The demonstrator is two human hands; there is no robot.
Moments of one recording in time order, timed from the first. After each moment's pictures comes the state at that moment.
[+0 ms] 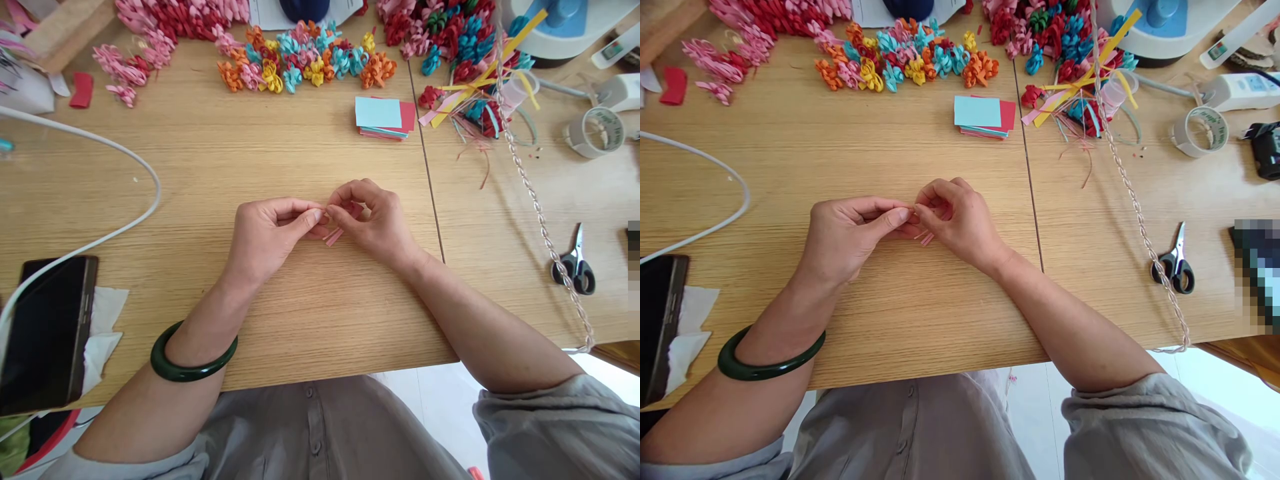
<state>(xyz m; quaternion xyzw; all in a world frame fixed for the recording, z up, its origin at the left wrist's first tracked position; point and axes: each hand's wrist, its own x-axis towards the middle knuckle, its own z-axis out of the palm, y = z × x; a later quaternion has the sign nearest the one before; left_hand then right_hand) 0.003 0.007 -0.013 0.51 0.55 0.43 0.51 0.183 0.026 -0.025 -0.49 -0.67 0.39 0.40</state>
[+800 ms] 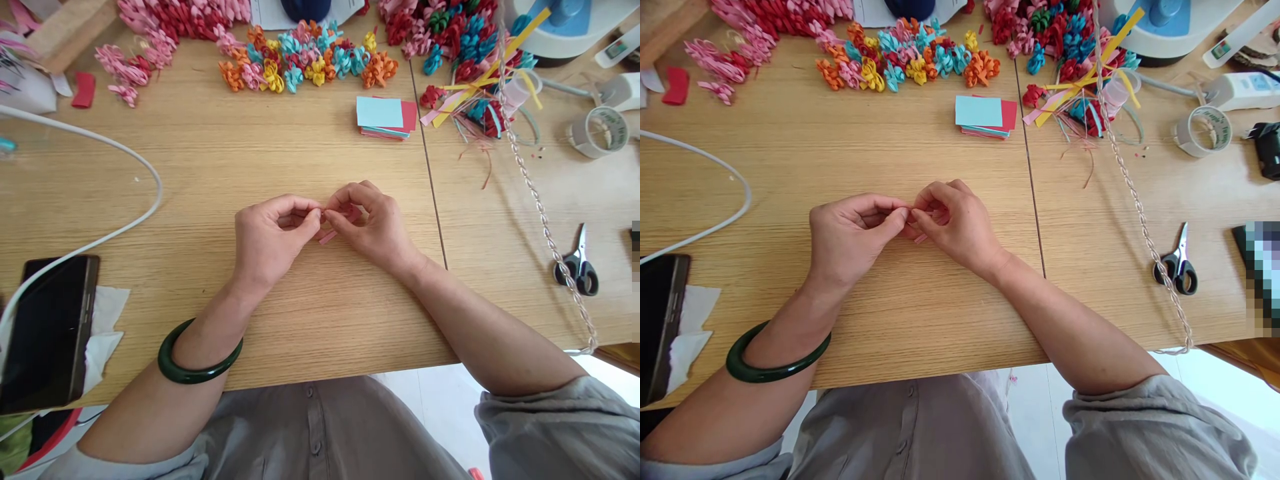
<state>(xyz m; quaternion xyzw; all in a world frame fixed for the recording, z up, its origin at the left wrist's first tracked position) 0.010 0.003 -0.017 0.57 0.56 0.46 0.38 0.180 0.022 -0.024 -0.48 -0.70 0.35 0.39</state>
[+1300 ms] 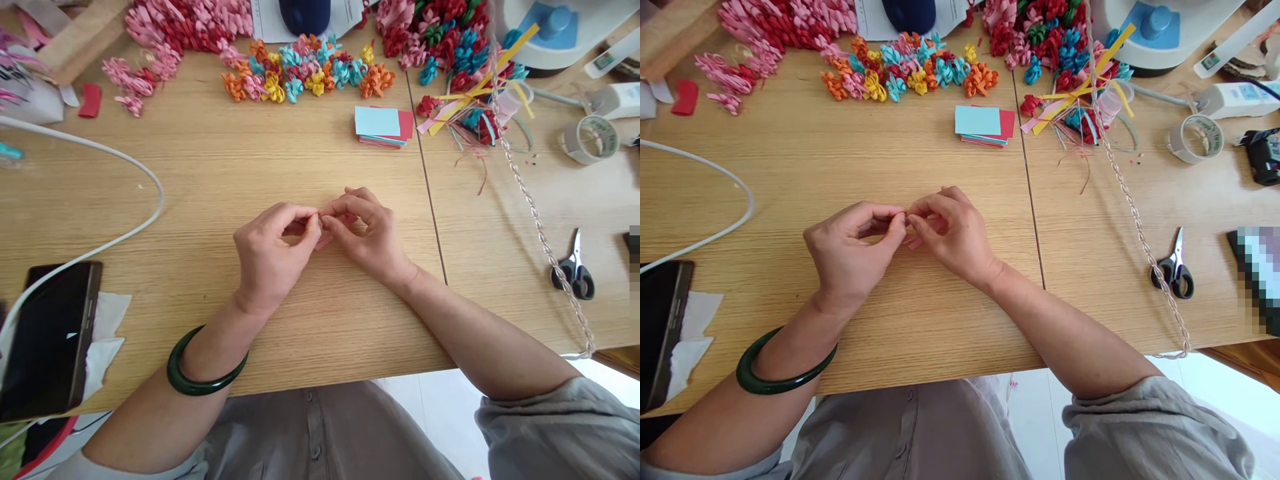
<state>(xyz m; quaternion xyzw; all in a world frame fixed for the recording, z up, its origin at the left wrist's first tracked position) 0.012 -0.004 -0.019 0.66 0.56 0.47 0.19 0.174 0.017 -0.033 -0.44 -0.71 0.32 0.46</state>
